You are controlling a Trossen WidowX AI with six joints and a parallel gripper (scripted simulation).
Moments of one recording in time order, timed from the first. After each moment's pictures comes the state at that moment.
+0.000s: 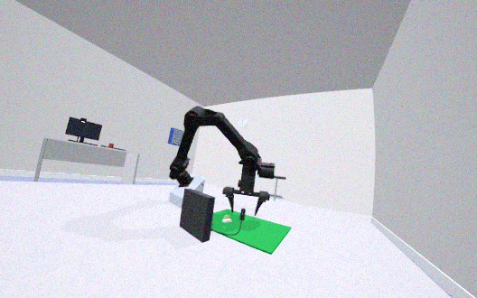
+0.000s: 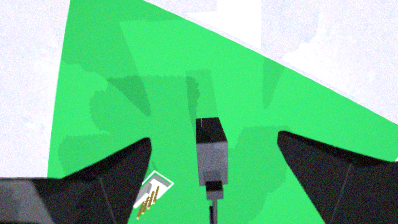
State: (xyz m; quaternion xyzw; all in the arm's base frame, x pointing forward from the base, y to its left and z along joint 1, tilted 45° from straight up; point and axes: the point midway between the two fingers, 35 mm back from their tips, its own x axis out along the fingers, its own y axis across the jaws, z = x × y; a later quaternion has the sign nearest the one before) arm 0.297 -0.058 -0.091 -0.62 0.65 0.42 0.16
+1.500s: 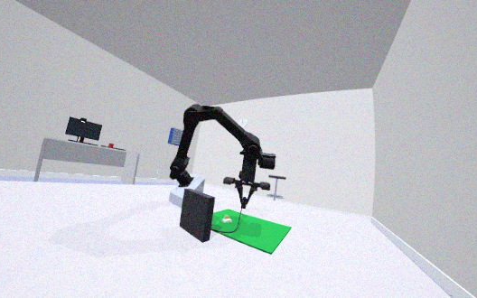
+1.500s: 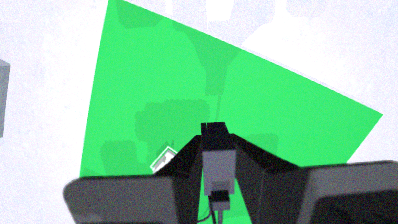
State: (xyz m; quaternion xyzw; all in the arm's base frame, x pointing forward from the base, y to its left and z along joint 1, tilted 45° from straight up) arm 0.302 -0.031 -0.061 -0.61 0.66 0.41 0.16
